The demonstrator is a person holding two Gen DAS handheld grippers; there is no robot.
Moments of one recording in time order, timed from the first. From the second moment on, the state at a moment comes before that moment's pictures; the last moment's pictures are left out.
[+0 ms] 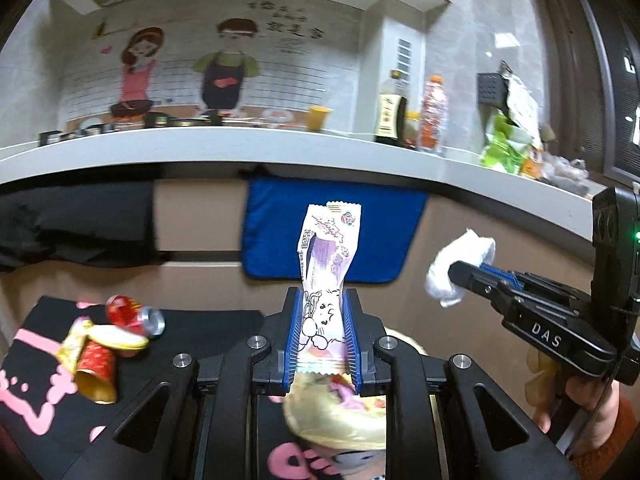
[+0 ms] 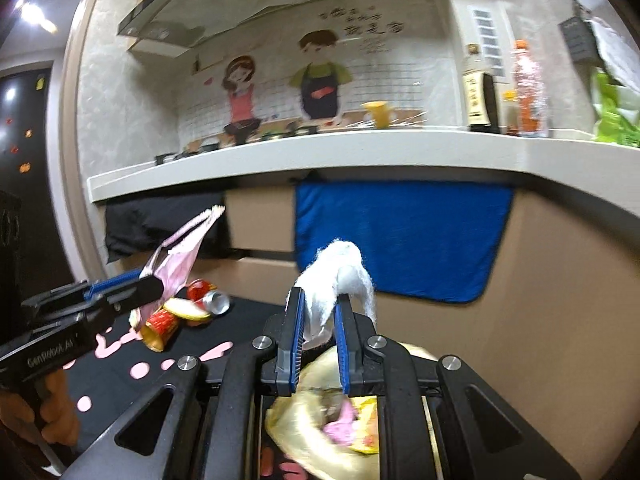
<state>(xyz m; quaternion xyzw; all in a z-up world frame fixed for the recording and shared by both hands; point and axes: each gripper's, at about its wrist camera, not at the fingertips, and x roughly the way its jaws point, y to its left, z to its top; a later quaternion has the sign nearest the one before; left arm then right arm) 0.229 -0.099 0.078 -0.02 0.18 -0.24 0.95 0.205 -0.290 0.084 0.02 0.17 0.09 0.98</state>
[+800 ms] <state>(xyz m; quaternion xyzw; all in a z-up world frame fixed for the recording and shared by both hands) 0.306 -0.178 -0.011 -0.02 0.29 -0.26 0.92 0.249 -0.367 0.005 0.09 0.25 0.07 0.96</state>
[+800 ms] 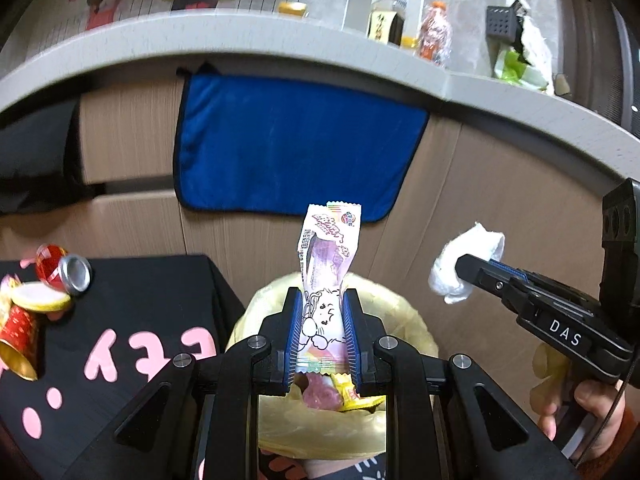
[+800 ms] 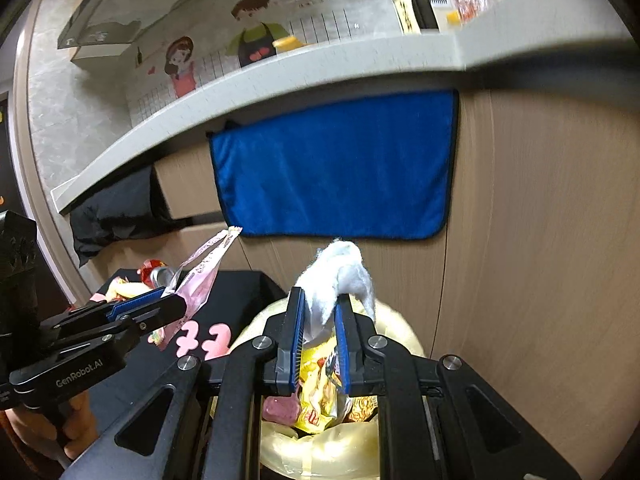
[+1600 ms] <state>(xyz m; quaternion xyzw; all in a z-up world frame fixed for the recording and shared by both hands) 0.355 -0.129 -0.068 -0.08 0.39 -0.27 0.88 0.330 -0.353 -0.091 0.11 0.38 0.07 0.92</state>
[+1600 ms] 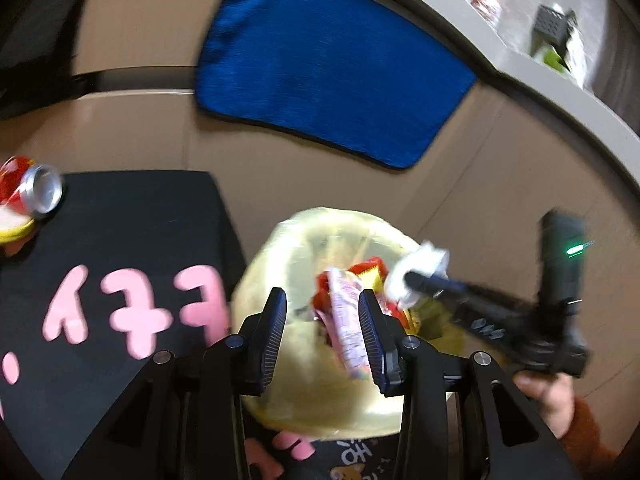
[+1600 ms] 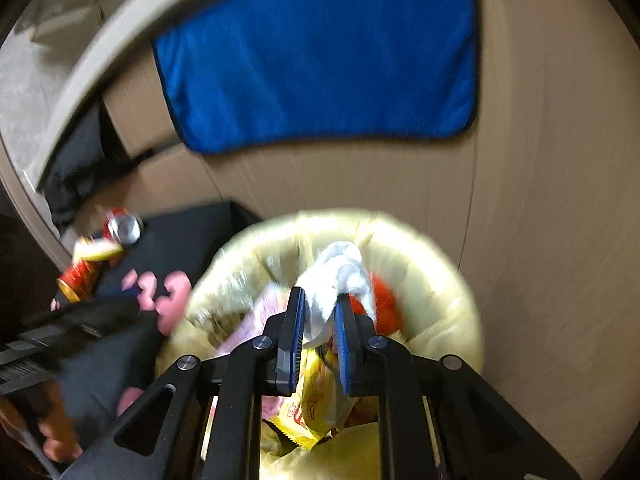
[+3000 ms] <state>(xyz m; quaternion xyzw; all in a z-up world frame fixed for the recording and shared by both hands) 0.265 0.154 -0.049 -0.18 0.31 -0.12 0.93 0.260 -0.173 0.012 -0.01 0.32 0.08 0.94</state>
